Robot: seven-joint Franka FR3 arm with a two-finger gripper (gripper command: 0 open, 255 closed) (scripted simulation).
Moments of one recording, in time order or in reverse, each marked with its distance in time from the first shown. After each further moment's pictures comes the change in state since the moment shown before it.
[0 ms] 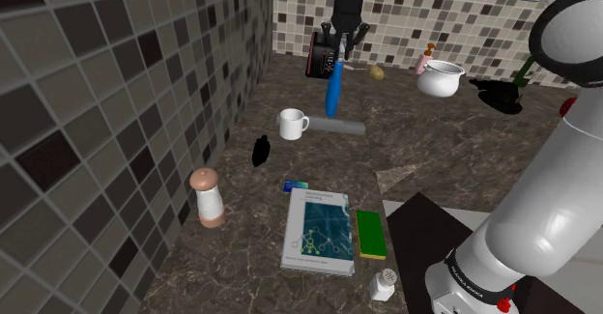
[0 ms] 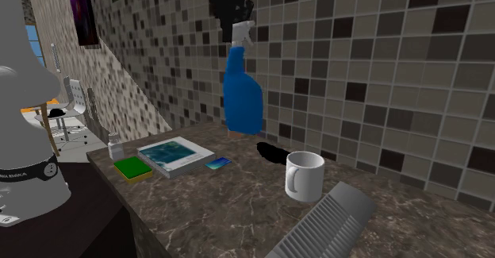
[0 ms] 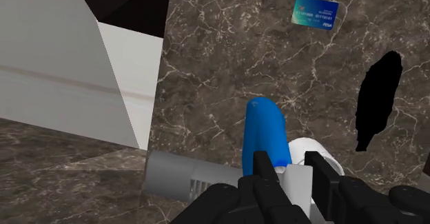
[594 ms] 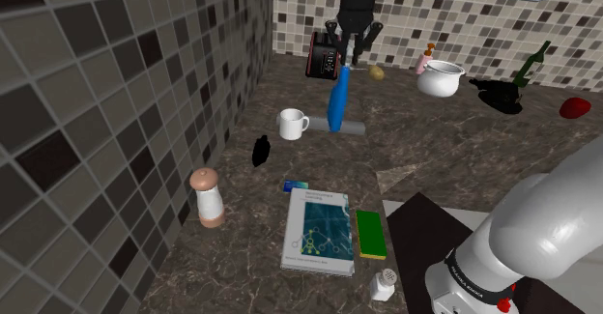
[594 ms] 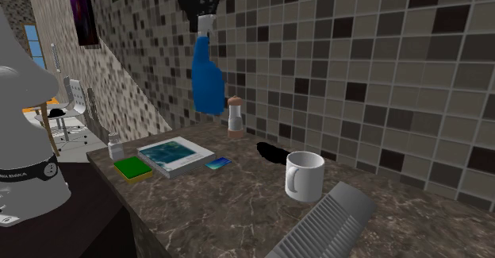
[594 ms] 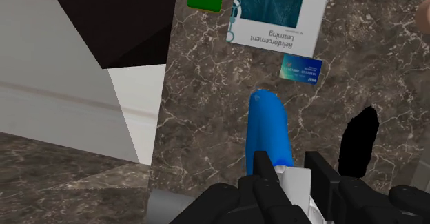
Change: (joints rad) arm 0.064 -0.265 0.066 -0.245 0.024 -0.023 0.130
